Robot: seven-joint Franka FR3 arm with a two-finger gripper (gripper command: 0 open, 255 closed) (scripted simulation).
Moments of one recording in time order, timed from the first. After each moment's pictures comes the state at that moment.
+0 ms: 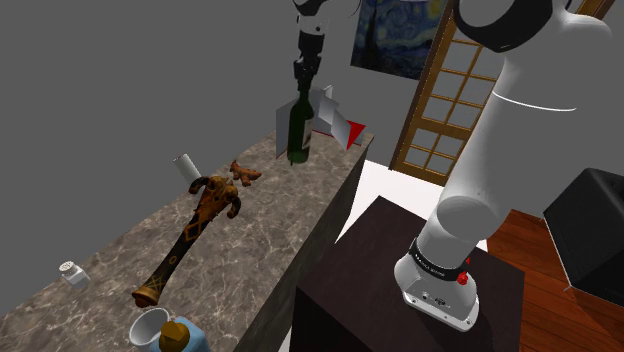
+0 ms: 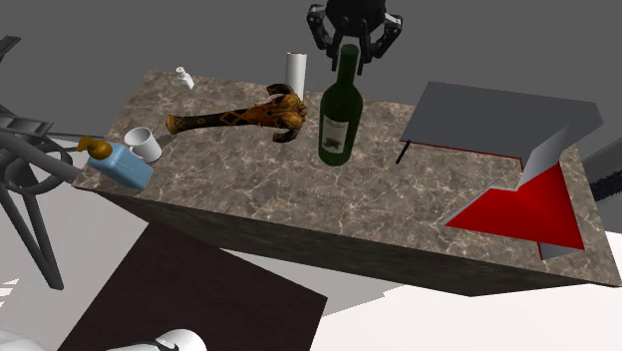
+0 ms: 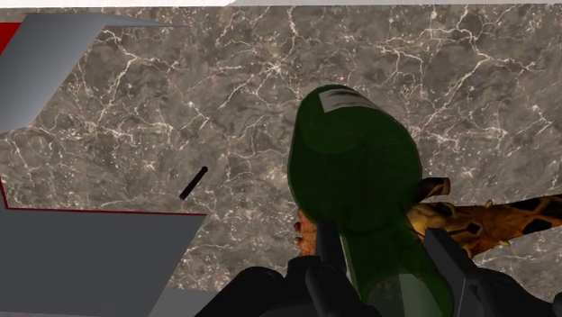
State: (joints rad) arm -0.04 0.06 -0.21 -1.78 0.05 1.91 -0.43
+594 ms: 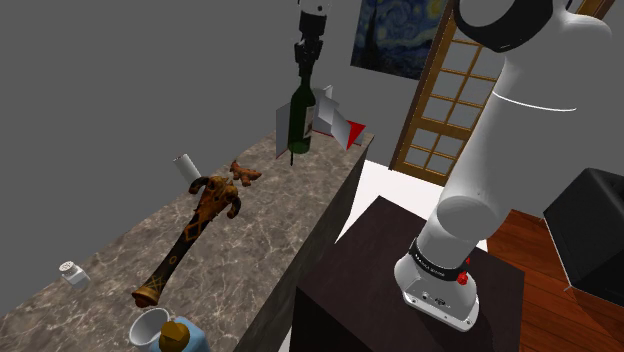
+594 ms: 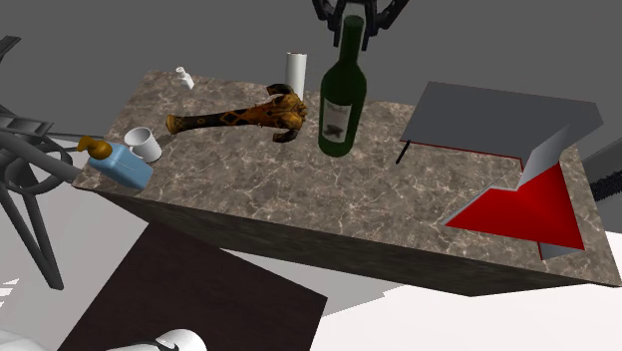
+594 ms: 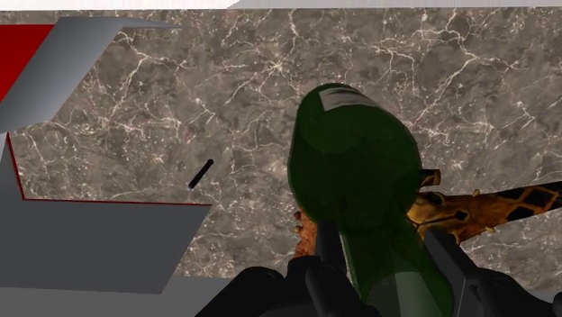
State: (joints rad) arm -0.04 0.06 -0.21 -1.66 0.04 1.79 -0.43
